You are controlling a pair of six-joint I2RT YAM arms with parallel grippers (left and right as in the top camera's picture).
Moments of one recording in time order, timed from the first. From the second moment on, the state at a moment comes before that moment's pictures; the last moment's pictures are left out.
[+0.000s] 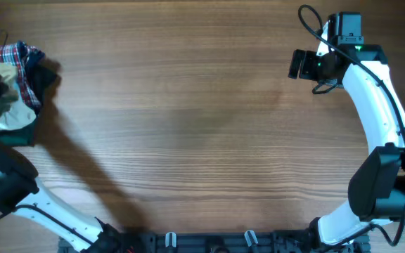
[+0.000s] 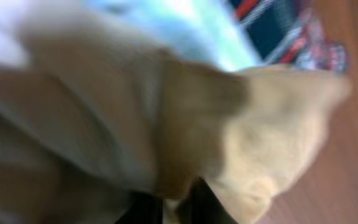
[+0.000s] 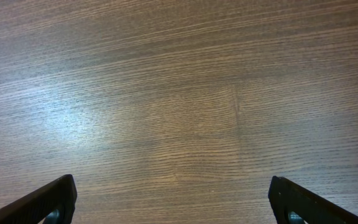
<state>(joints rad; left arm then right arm) 0.72 2.13 1.87 -0.92 0.31 -0.35 -0.02 1.79 1.47 -0.83 -0.02 0.17</state>
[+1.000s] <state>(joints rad) 0.33 1.58 1.97 -0.90 0.44 -0.41 -0.02 1.79 1.47 -0.83 -0.02 0.17</state>
